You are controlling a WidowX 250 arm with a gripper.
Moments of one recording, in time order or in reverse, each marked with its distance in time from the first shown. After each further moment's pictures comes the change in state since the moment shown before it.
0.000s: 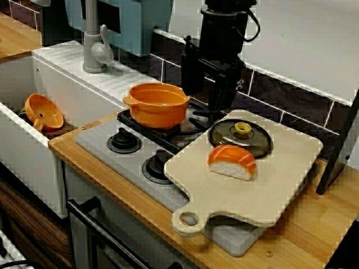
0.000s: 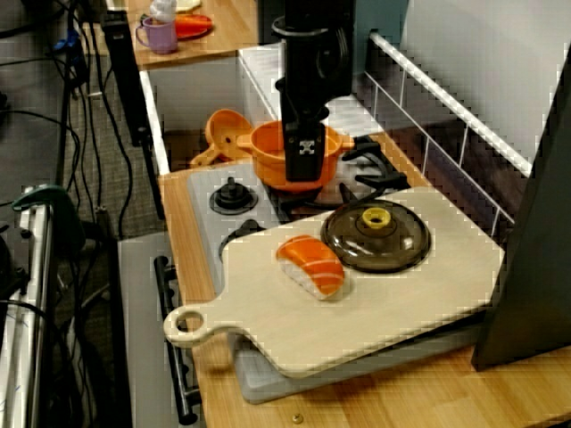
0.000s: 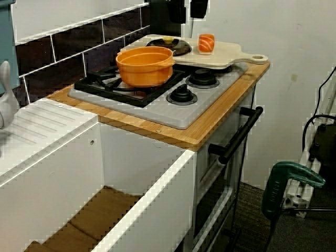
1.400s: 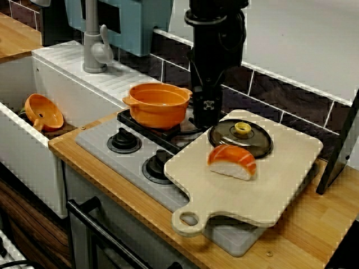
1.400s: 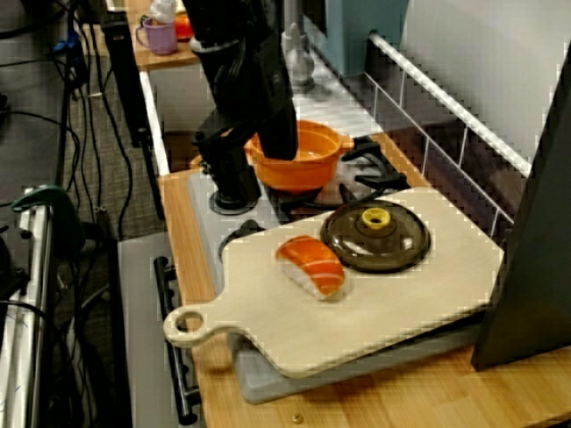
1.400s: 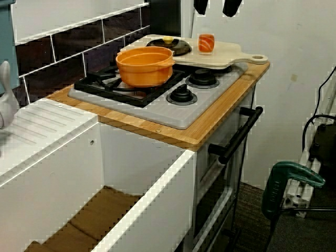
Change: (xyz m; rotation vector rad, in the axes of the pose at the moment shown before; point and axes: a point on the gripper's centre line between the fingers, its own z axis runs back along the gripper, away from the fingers) arm -0.033 -0.036 0.009 0.075 -0.208 -0.594
